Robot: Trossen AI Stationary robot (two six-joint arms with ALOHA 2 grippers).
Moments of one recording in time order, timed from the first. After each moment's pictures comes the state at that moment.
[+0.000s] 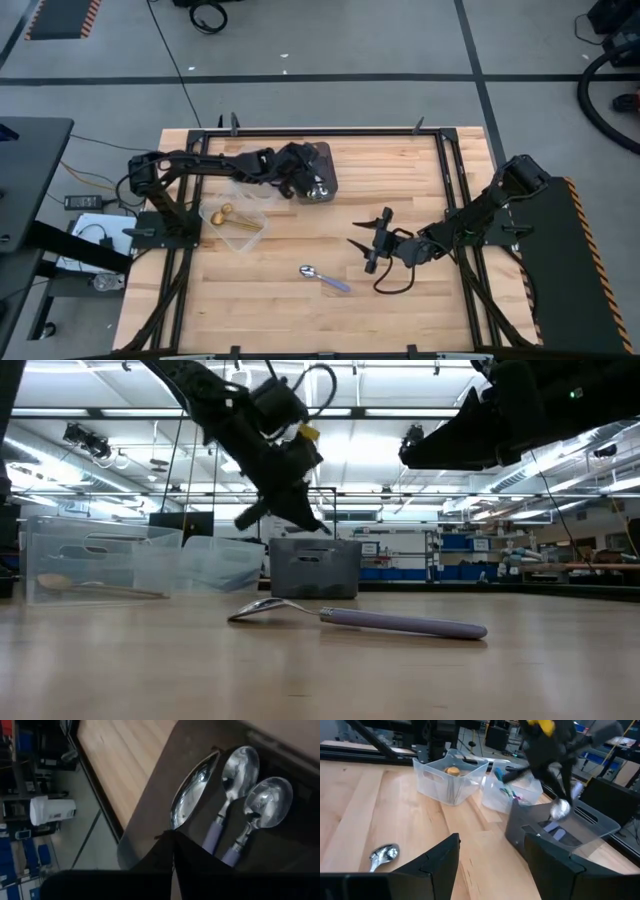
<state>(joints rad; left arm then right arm) 0.30 1.69 1.05 -0.08 -0.18 1.22 0.50 1.52 0.52 0.68 0.88 0.05</state>
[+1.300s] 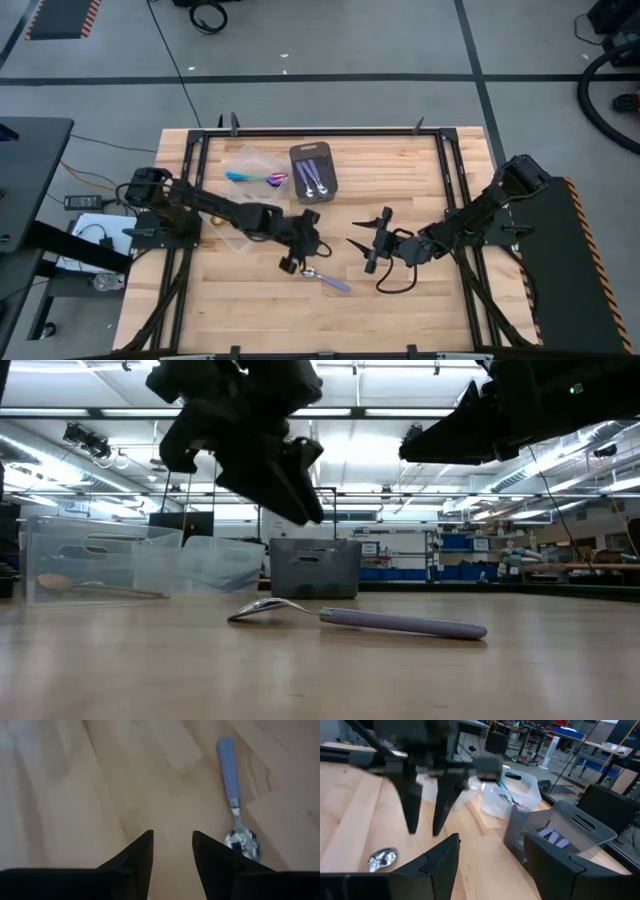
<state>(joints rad) -0.17 1.71 1.05 -0.16 -0.03 0.35 0.50 1.52 0.52 0.72 0.88 0.00</state>
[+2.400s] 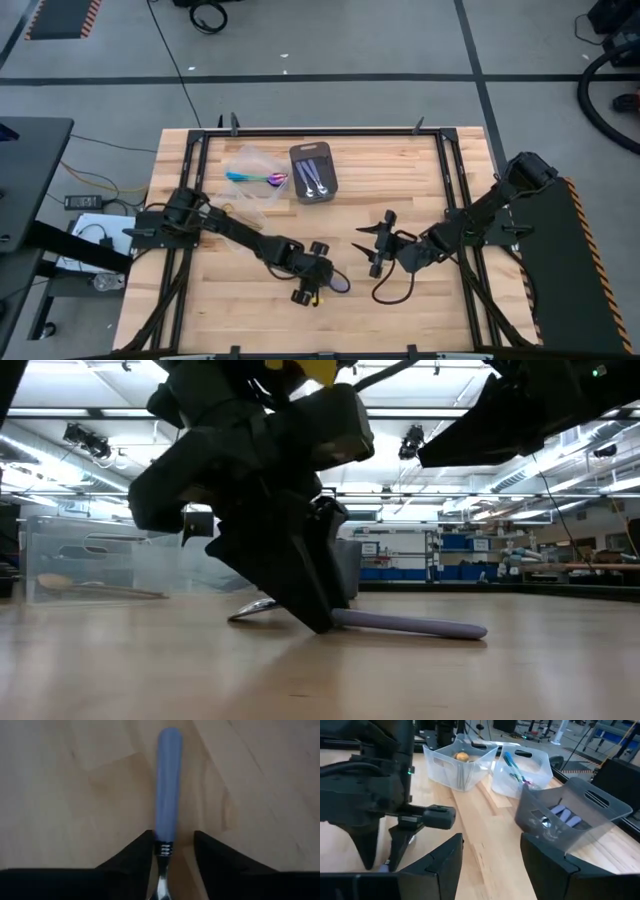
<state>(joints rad) -0.34 2.04 1.24 -0.16 -0.03 0.04 0.54 1.44 0.57 0.39 0.86 0.22</state>
